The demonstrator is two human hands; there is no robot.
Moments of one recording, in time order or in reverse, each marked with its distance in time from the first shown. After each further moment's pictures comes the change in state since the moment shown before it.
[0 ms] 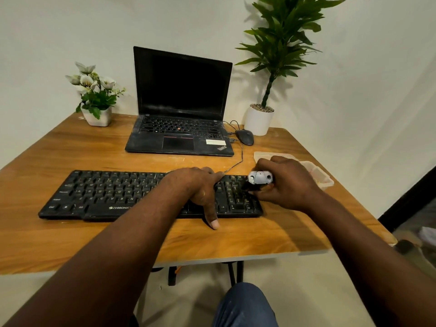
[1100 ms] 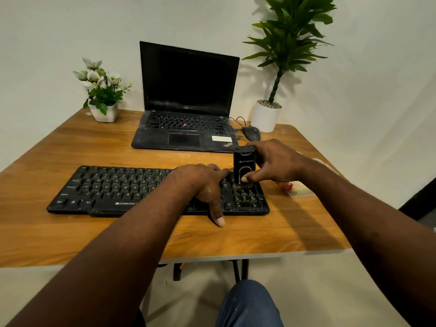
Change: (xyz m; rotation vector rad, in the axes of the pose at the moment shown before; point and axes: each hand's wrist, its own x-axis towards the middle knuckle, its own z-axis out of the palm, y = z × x) left_hand 0.000 0.001 0.001 0.014 -0.002 -0.009; right_hand 0.063 -0.006 -0.008 0.307 -0.289 -0.014
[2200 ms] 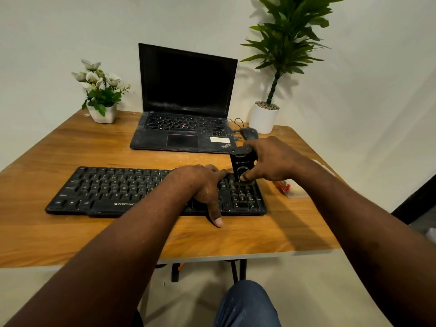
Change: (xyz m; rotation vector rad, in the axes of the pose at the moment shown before) left_hand -0.002 0.001 0.000 -0.003 -0.007 -0.011; right_hand -0.002 -0.030 -0.006 -0.122 0.027 0.153
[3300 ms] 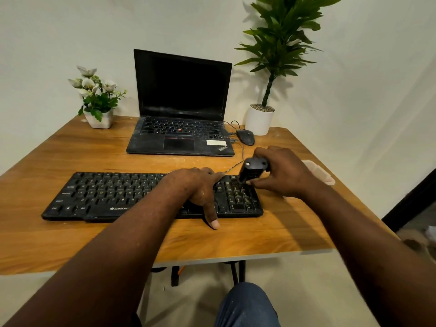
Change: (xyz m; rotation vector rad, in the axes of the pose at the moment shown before) left_hand 0.001 -0.001 0.000 -0.019 0.013 0.028; right_hand -0.025 0.045 0.024 -0.088 0.262 -0.105
